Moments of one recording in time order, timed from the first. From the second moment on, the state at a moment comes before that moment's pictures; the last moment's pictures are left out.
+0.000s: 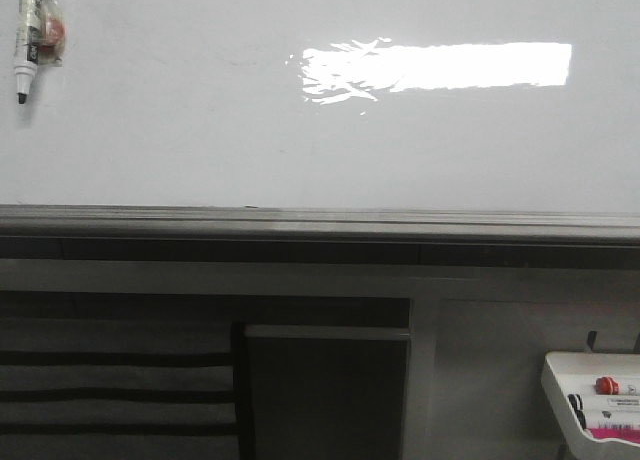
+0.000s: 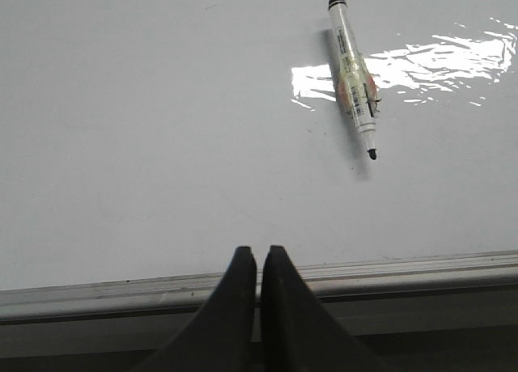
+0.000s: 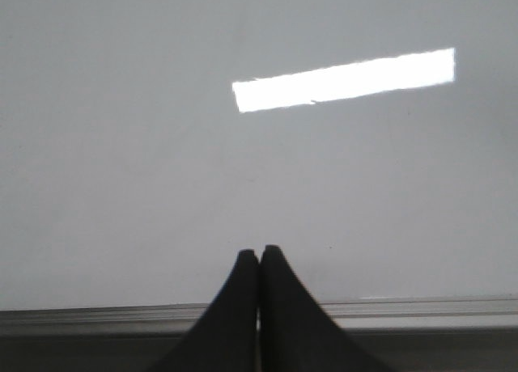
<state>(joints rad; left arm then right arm) -0.06 -0.01 0.00 0.02 0.05 0.05 0.01 -0.01 0.02 -0.04 0.00 0.14</state>
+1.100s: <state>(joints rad) -0.06 0.26 -0.50 -0.10 0.24 0.05 0.01 0.28 -0.48 -0.06 0.30 0.13</state>
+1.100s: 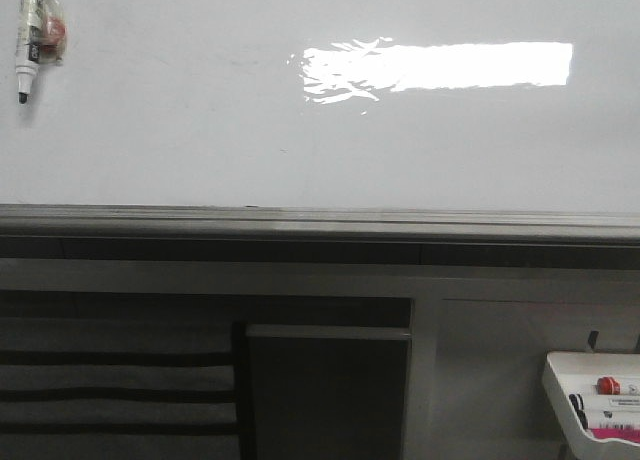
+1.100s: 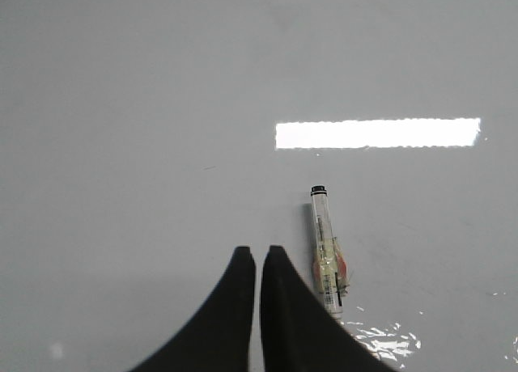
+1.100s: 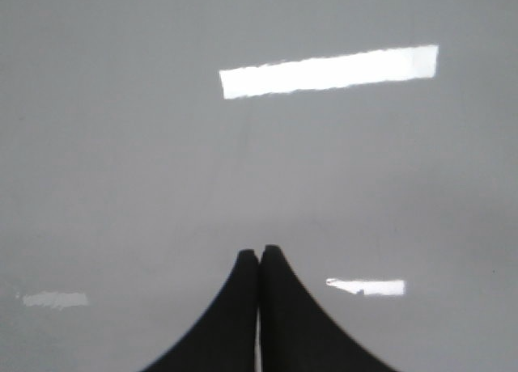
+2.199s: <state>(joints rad) -0.06 0.28 -0.50 -0.09 0.24 0.05 0.01 0.30 -0.49 -0.06 0.30 0.14</state>
